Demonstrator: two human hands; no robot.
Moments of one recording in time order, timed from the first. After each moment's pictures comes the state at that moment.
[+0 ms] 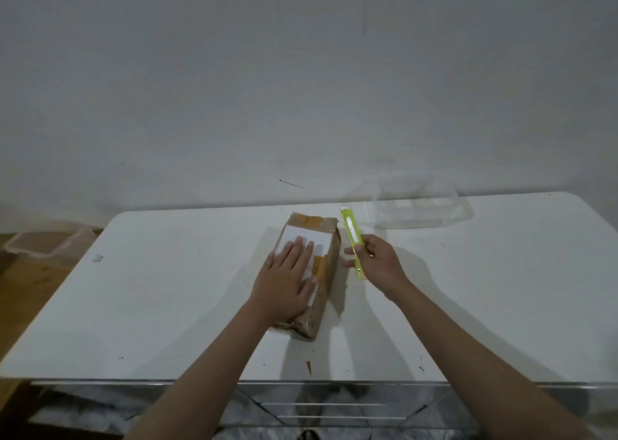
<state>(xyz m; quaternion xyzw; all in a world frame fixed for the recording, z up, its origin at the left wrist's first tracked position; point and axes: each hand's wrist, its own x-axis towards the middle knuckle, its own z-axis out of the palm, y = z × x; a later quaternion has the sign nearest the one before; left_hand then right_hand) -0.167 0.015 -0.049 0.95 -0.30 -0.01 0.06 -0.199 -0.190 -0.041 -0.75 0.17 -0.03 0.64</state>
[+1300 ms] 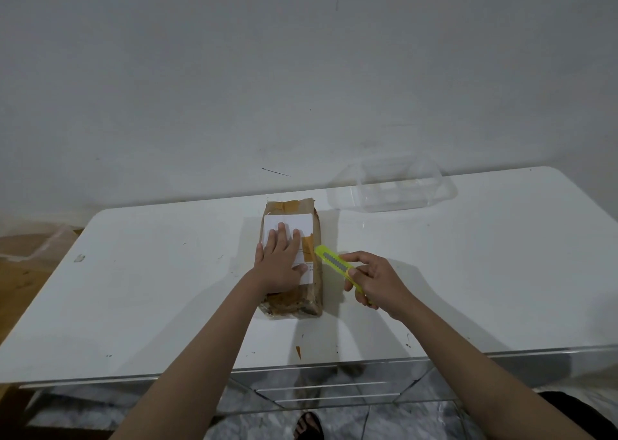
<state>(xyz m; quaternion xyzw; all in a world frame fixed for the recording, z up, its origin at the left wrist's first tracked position) -0.156 -0.012 -0.030 0.95 -0.23 -0.20 0.04 -0.259 -0.194 -0.046 -0.75 0.12 0.05 0.64</state>
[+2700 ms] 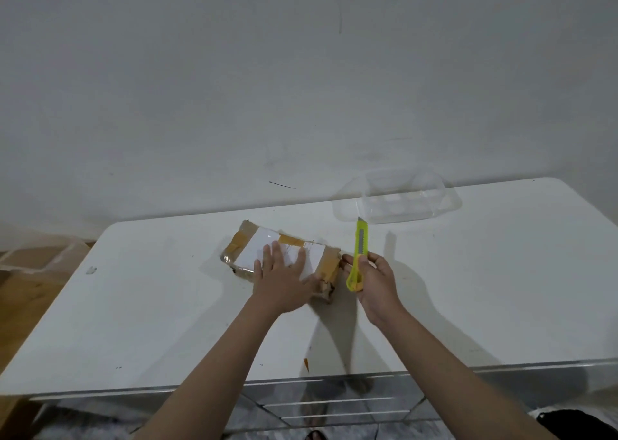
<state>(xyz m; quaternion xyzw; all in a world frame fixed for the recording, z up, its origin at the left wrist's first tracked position) -0.177 -0.009 -0.024 0.97 -0.17 -0.14 0.04 -0.226 -0.164 -0.060 -0.45 0.30 -0.10 0.84</state>
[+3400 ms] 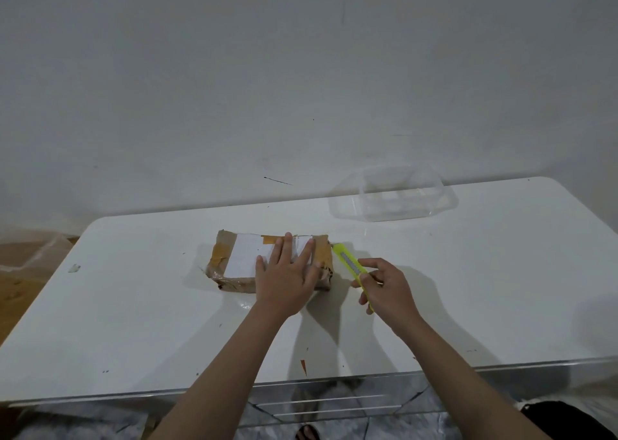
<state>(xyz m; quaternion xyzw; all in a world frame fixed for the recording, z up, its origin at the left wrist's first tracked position) -0.174 -0.017 -0.043 0.97 -0.21 -0.03 0.08 -0.263 -0.180 -0.040 -0.74 0.24 -0.05 0.63</state>
